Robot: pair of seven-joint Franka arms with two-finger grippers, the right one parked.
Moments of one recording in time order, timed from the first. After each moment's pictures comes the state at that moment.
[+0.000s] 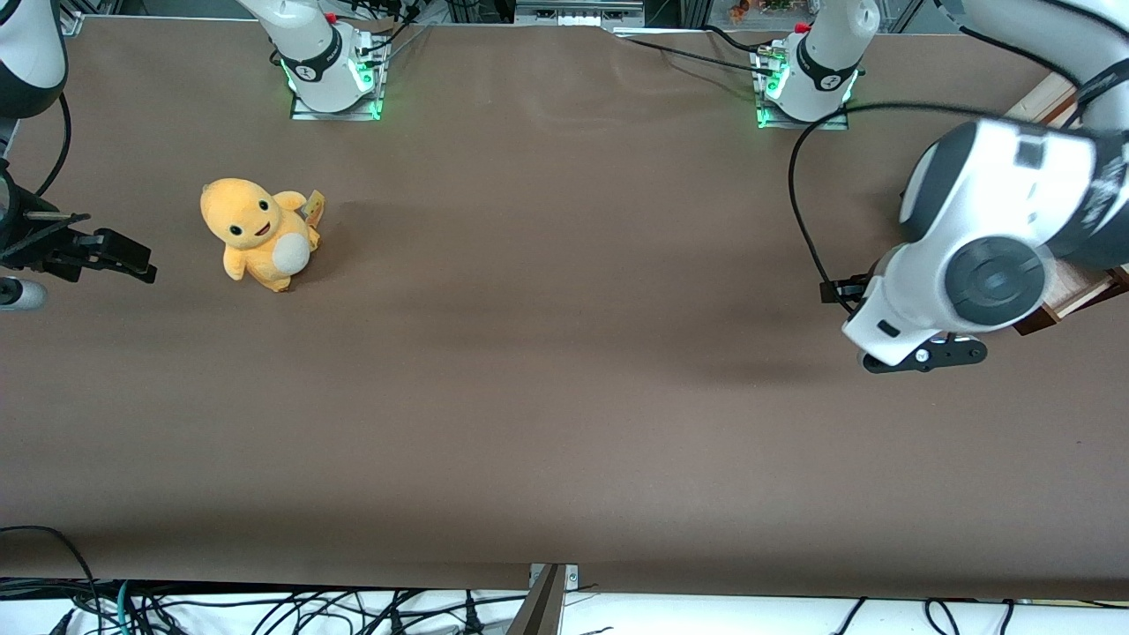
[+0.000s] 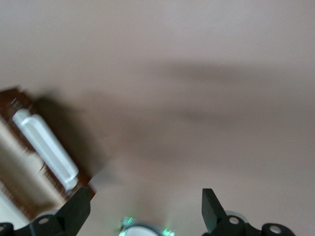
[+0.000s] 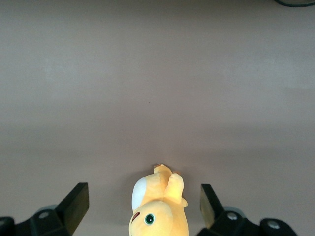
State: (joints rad) arm -0.05 0.53 -0.28 -1.09 0.21 1.28 -0.35
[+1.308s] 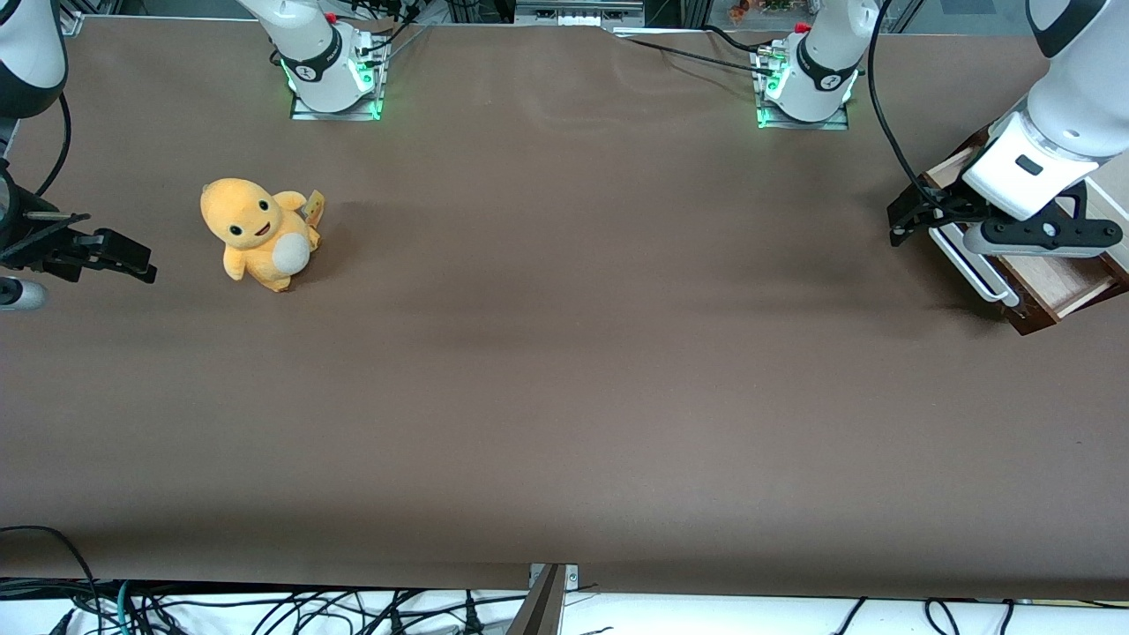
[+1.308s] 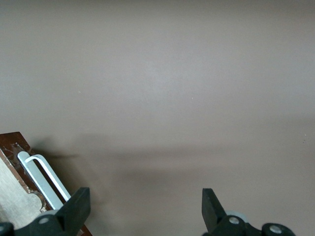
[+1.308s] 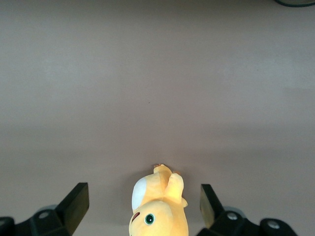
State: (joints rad) arm -0.01 -0.03 -0.12 -1.73 0.02 1.73 -0.11
